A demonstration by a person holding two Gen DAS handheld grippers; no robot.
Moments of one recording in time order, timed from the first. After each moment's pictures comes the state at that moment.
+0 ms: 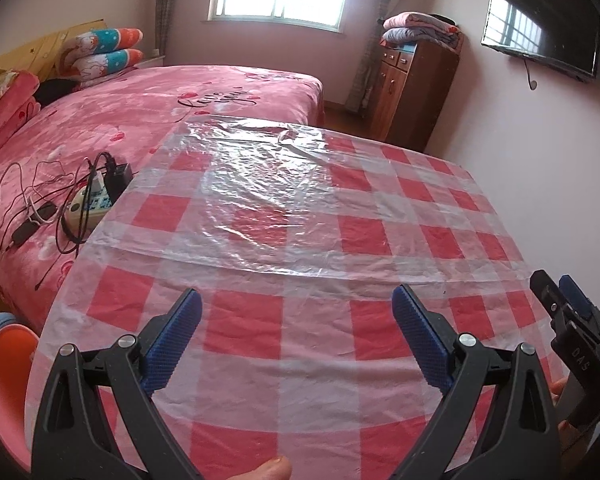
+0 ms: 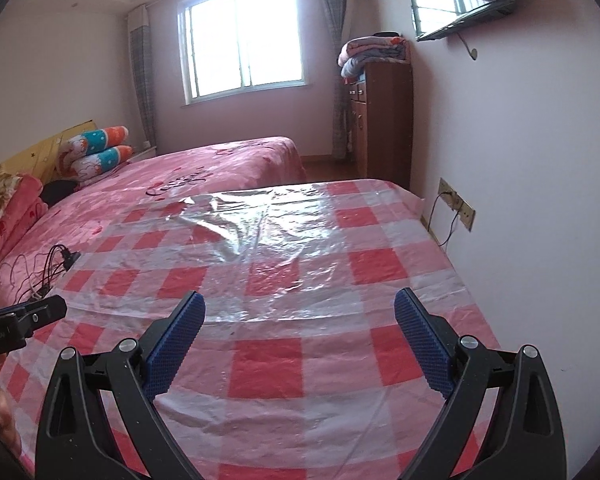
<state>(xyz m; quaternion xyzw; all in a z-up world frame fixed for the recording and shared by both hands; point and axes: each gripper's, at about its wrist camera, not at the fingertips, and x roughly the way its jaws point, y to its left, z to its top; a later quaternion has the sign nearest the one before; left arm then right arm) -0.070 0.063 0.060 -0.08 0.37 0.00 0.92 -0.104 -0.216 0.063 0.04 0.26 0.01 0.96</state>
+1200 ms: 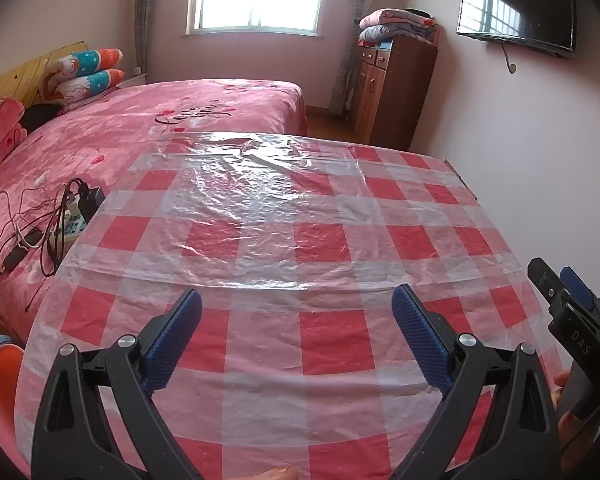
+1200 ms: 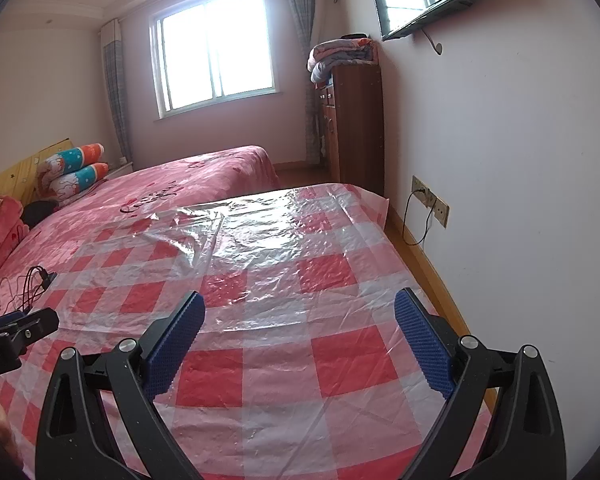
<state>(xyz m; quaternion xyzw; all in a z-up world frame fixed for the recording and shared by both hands) -0.065 0.020 0.064 -0.05 0.36 -0.02 0.93 -0.103 -0.255 0.062 0.06 0.25 -0.02 0.97</state>
